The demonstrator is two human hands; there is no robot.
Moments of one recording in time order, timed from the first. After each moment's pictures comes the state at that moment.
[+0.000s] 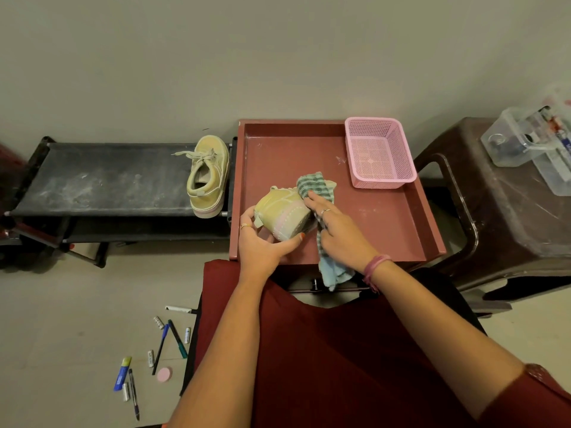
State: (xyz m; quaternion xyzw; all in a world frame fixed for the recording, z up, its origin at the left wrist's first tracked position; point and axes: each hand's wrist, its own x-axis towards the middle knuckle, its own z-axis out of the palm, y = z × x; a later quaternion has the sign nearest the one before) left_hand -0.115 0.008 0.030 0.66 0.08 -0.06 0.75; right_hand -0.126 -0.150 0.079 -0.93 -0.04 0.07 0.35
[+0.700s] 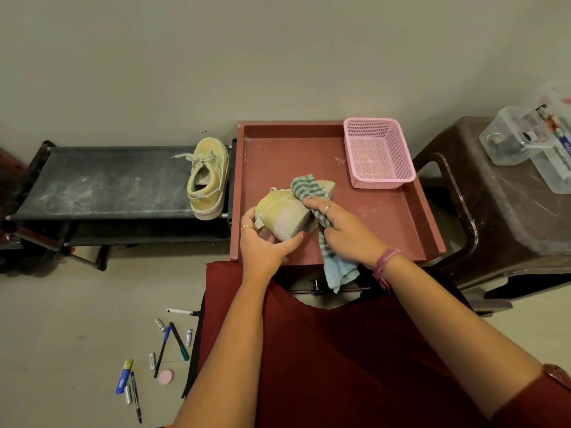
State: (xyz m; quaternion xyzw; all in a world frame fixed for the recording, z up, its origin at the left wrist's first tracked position) left_hand -0.116 0.003 0.030 0.67 0.08 -0.05 0.74; right_hand -0.123 -0.158 0.086 -0.92 -0.04 0.10 0.39
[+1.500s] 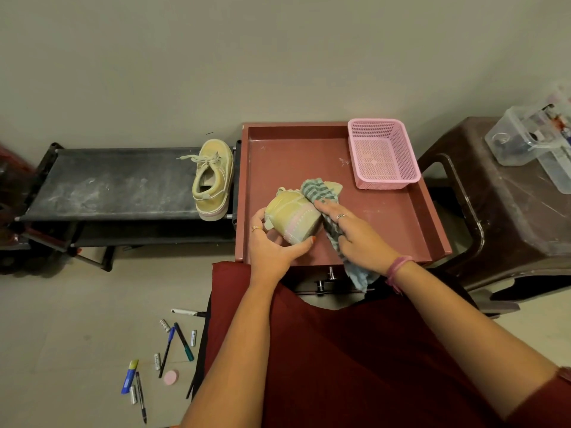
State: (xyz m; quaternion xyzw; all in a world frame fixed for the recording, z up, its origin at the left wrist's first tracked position) left_hand -0.117 0.005 0.019 0.68 0.05 -0.06 0.73; right_hand -0.130 -0.175 0.071 -0.93 -0.06 0.10 0.36
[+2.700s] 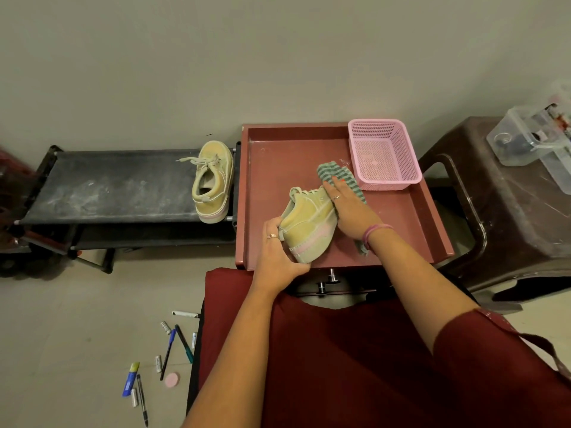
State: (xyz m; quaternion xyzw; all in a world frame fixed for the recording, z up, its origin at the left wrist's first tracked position) left_hand -0.119 0.008 0.010 0.82 -0.08 -0.08 0.56; right_hand -0.064 -0.198 0.031 -0.97 -0.02 0.10 0.20
